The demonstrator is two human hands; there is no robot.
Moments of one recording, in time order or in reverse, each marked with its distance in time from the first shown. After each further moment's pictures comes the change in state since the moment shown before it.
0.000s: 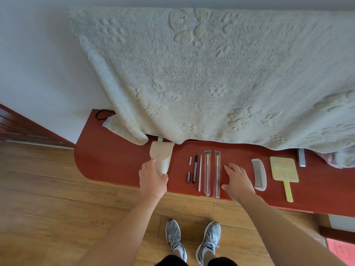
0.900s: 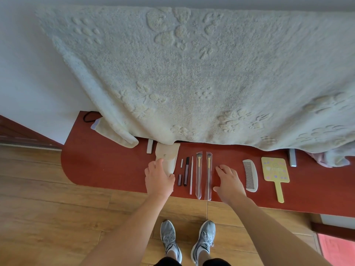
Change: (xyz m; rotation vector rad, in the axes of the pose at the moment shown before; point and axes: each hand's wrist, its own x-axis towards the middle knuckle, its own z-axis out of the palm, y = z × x) left_hand -0.001 0.040 0.037 0.156 -0.037 0.050; right_hand 0.002 0.001 0.000 0.008 -0.008 -0.007
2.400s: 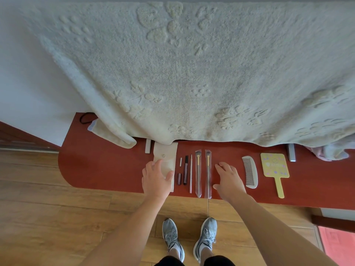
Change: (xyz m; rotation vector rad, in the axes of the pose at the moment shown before) left_hand 0.001 -0.014 0.005 0.064 0.018 0.081; right_hand -0.001 -0.002 -0.001 0.021 0.010 0.020
